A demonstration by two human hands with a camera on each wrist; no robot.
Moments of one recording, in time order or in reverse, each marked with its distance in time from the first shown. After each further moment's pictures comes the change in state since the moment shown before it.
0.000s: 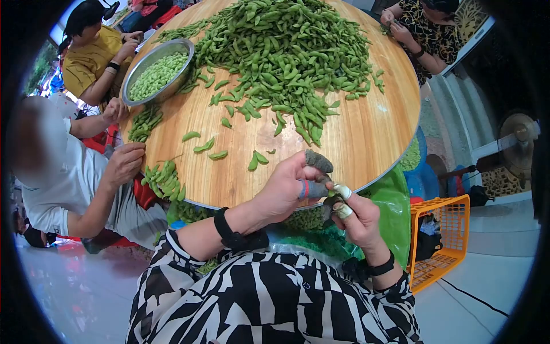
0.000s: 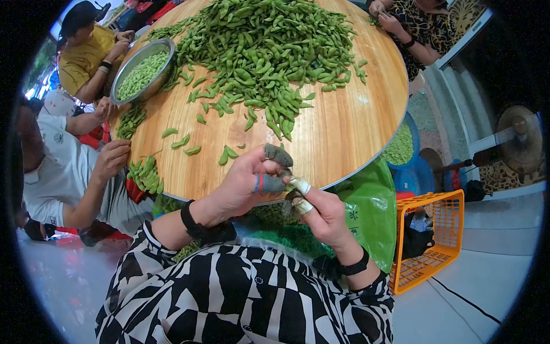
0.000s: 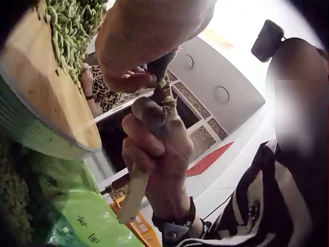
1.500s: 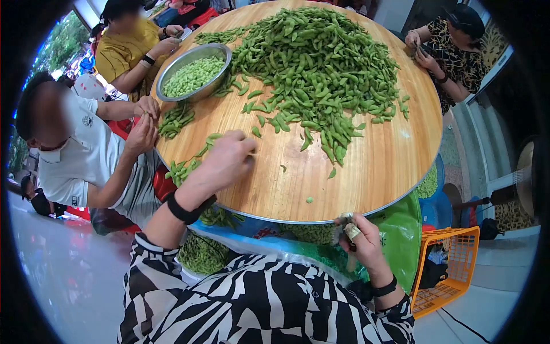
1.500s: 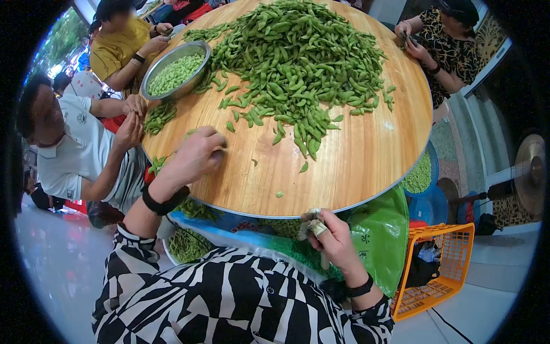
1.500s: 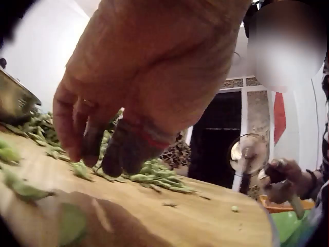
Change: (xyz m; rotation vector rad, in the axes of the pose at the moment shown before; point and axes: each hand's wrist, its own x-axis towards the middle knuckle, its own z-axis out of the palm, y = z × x) left_hand -0.049 0.096 -0.095 2.077 0.399 0.269; right_hand -0.006 0.004 0.006 0.307 -0.051 0.337
